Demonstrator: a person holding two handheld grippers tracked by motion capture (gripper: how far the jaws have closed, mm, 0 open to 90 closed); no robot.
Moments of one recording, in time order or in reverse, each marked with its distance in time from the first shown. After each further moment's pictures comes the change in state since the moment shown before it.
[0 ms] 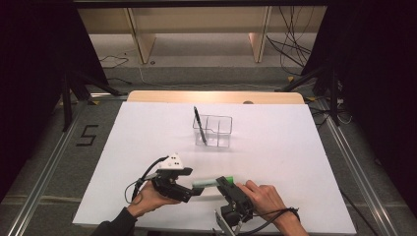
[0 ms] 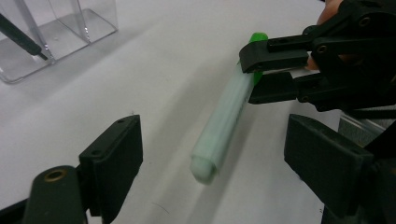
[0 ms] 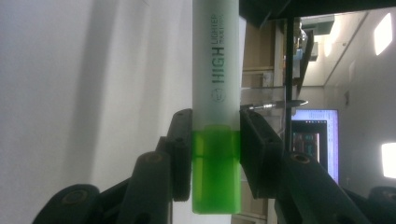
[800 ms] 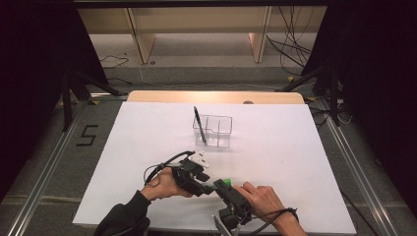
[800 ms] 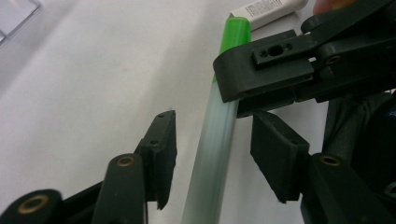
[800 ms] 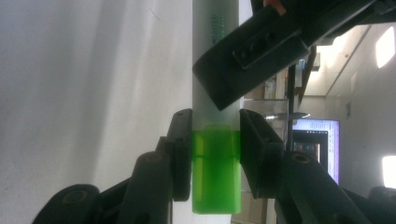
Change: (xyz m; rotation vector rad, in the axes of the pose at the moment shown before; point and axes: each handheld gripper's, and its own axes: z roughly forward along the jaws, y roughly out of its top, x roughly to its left) left arm -0.007 0.041 0.037 0.274 -0.116 0.151; right arm 0.002 0.005 -0.002 -0.031 0.014 -0.033
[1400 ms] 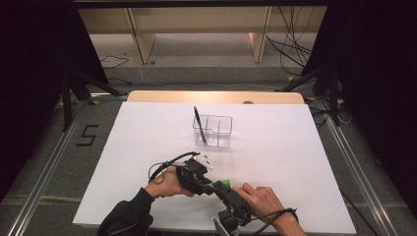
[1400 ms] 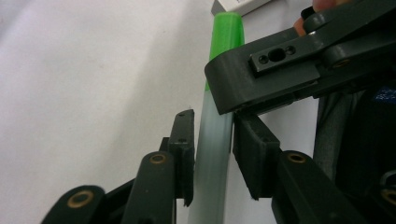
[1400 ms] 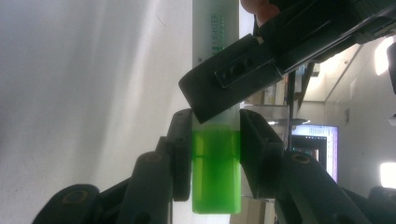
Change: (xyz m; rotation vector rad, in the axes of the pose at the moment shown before) left arm 0.003 0.003 0.011 0.064 -0.065 0.025; right arm 0.002 0.002 -0.001 -0.018 0.003 -0.020
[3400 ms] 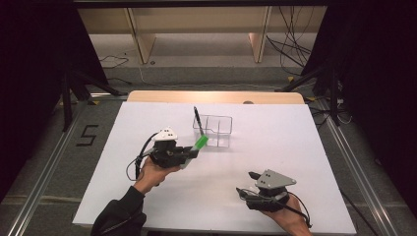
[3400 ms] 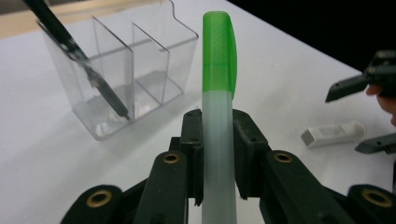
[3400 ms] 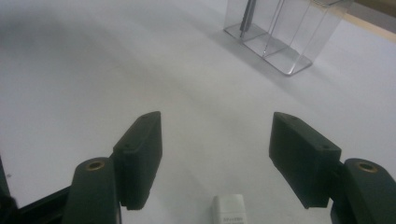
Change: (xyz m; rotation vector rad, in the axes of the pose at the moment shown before) left arm 0.042 -0.033 -0.062 -0.539 0.274 -0.286; right arm -0.029 -0.092 -0.031 0.006 0.312 1.300
